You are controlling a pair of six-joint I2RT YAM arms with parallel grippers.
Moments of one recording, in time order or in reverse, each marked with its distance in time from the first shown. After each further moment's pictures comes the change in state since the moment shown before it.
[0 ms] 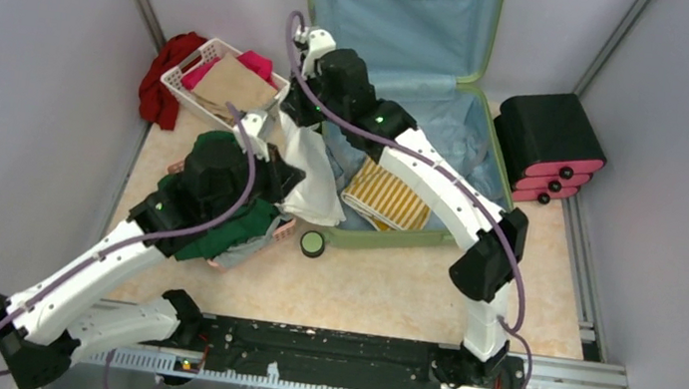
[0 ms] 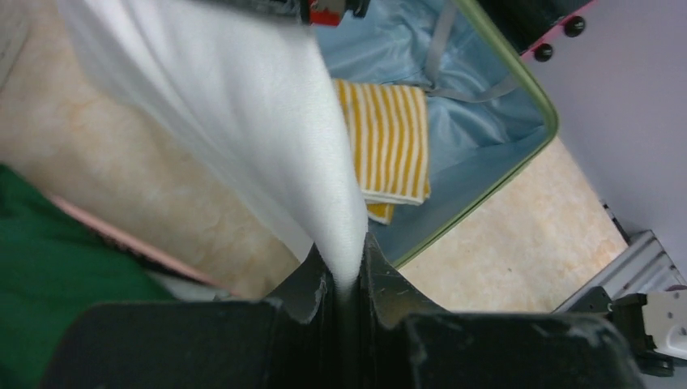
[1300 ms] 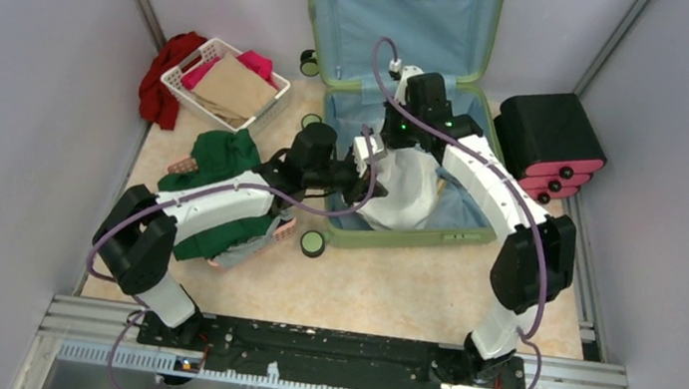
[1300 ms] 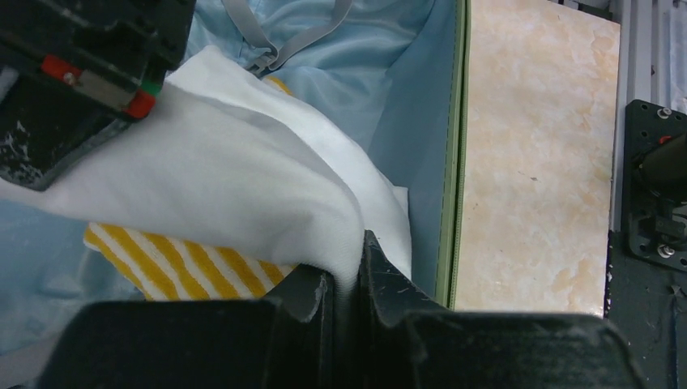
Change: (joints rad) left arm -0.011 0.650 0.082 0.499 0.586 0.500; right arm -0.342 -0.168 -0.443 -0.101 -0.060 -0.058
